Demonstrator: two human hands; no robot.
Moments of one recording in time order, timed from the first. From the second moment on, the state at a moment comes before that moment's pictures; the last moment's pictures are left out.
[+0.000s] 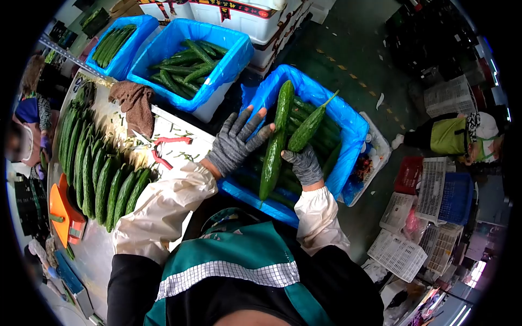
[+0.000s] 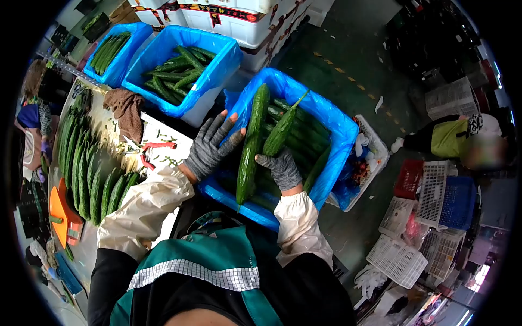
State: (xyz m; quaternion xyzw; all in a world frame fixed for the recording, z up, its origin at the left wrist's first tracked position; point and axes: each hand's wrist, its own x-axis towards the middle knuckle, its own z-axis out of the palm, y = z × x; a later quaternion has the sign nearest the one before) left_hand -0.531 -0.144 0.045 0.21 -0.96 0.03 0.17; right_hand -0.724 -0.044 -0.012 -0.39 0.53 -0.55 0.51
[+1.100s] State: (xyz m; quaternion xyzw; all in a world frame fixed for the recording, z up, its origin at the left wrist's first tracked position) left_hand -0.435 -0.149 0.100 0.14 -0.45 -0.73 0.50; right_hand -0.598 -0.077 0.106 -0.42 0.31 -0.48 0.70
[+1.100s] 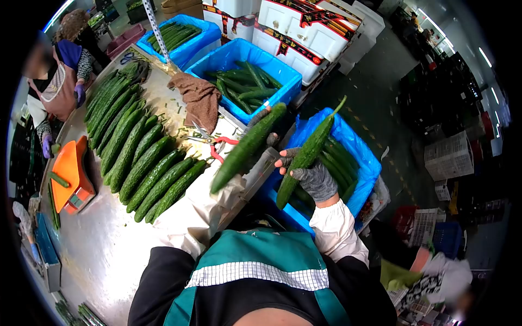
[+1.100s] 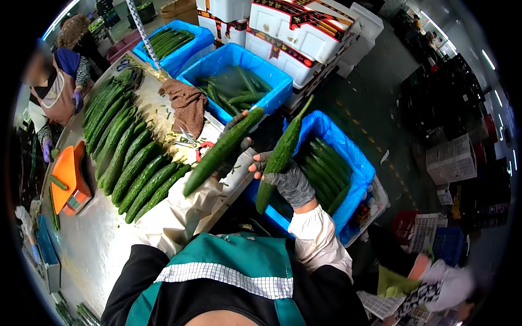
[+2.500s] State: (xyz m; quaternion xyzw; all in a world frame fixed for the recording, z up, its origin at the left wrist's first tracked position) left_hand -0.245 -0.048 0.079 0.04 -0.16 -0.80 0.57; right_hand -0.439 -0.043 0.126 -0.74 0.40 -0.49 0.24
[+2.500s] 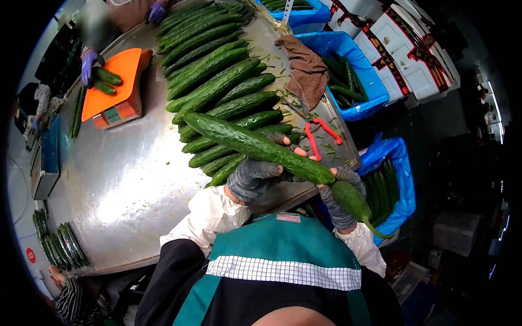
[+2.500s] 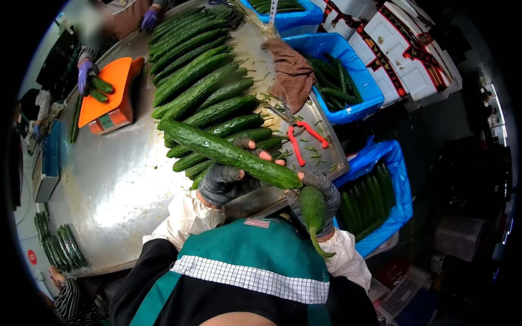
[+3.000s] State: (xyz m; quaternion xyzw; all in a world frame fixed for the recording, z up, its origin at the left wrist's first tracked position) left_hand -0.239 -0.052 0.065 0.04 -0.25 -0.76 0.60; right_hand -0.426 -0.032 0.126 -0.74 0.45 -0.46 0.19
